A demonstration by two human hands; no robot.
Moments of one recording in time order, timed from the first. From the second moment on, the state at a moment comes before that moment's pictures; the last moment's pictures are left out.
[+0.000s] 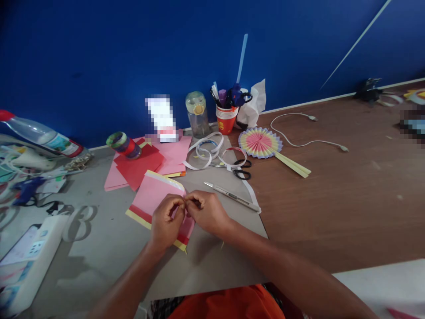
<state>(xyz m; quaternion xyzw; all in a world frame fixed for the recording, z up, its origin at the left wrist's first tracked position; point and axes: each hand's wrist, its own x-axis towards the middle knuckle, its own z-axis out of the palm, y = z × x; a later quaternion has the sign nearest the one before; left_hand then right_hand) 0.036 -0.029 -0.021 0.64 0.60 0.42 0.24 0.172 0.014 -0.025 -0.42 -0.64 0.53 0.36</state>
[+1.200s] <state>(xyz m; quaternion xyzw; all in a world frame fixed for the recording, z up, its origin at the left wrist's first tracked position) 0.038 -0.029 -0.015 0.52 0.64 0.44 0.35 0.173 0.013 -0.025 -0.40 -0.64 0.54 0.38</state>
